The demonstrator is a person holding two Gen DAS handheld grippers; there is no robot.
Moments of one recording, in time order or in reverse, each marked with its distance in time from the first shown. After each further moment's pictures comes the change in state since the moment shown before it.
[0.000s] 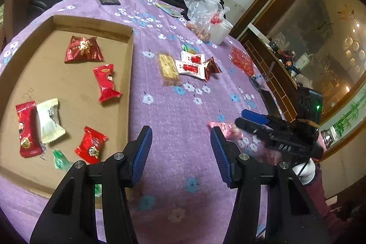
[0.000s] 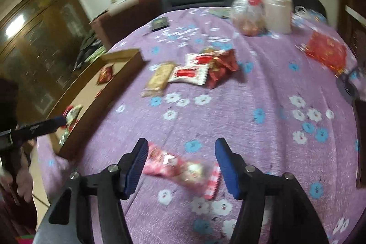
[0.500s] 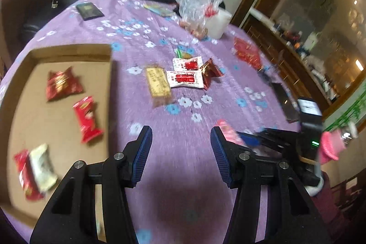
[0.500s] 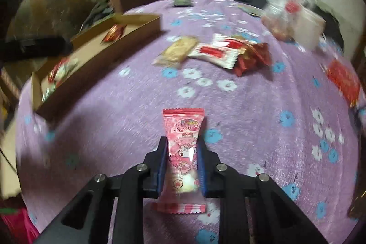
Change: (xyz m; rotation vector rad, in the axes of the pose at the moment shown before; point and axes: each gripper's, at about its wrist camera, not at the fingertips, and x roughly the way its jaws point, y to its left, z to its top) left arm 0.059 -0.038 0.048 0.147 0.064 0.114; right arm 0.042 0.001 -0.018 -0.127 0.043 -0.069
